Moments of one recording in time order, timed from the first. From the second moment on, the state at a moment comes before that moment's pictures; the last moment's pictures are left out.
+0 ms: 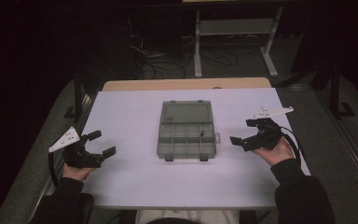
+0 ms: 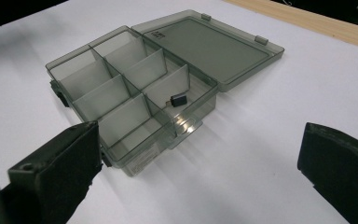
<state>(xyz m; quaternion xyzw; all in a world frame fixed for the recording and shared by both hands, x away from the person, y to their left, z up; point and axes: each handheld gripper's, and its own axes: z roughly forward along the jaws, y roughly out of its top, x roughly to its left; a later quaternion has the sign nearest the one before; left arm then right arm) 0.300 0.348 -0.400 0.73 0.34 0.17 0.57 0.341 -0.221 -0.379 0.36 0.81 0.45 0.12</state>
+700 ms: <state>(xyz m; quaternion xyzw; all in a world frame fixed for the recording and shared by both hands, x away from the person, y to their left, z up) 0.300 0.348 -0.400 0.73 0.34 0.17 0.57 0.306 -0.250 -0.407 0.39 0.77 0.48 0.15</state>
